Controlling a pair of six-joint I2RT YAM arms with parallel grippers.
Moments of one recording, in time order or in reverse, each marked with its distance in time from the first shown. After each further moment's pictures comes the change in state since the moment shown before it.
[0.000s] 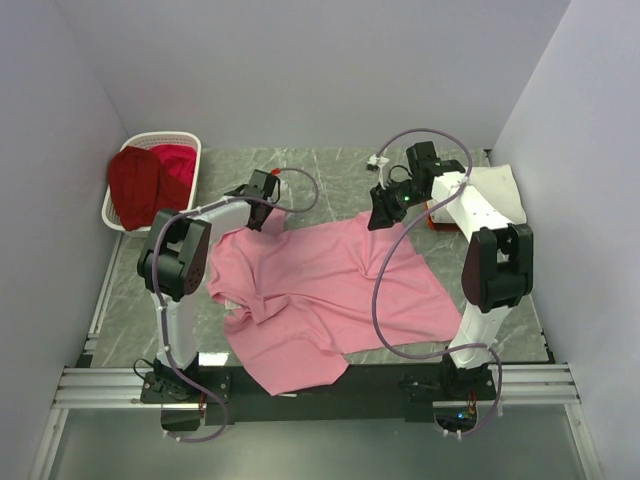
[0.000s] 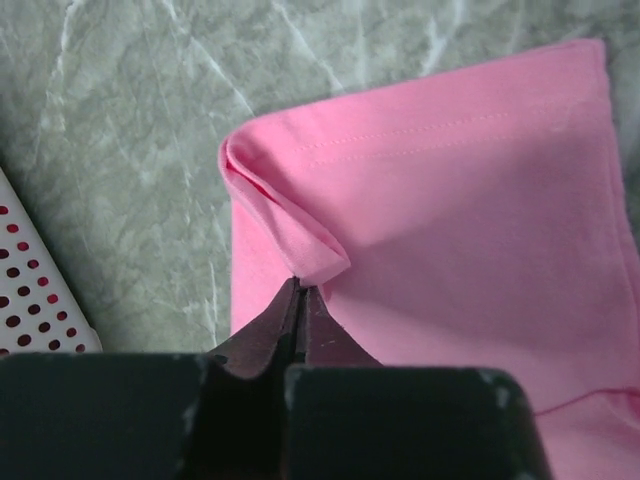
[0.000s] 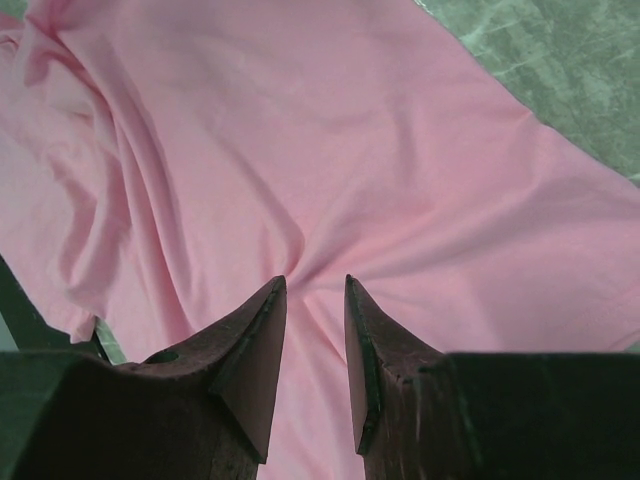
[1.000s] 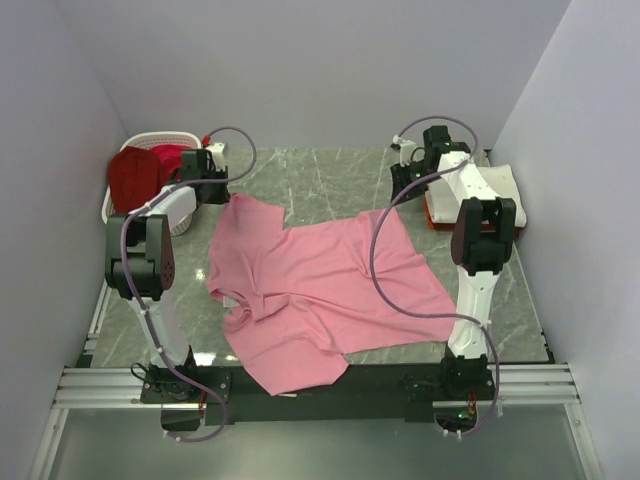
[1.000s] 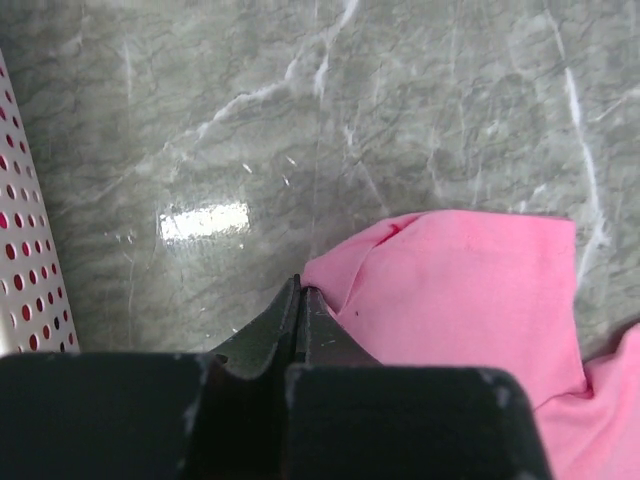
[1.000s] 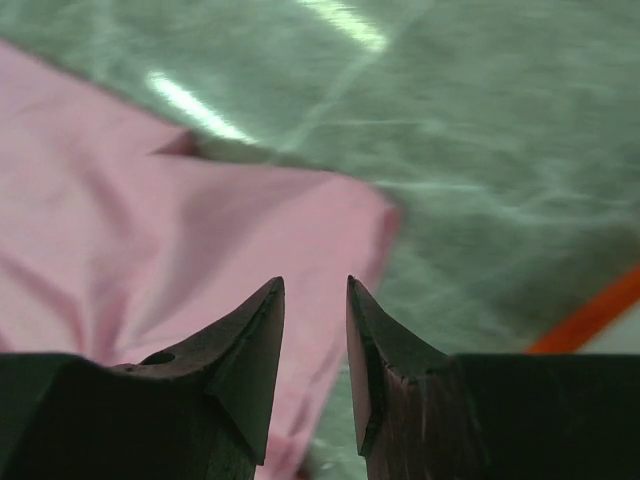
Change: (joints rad) left arm 0.349 -0.074 0.014 0.152 0.536 -0.265; right arm -0.126 0.336 0.353 -0.014 0.241 0.161
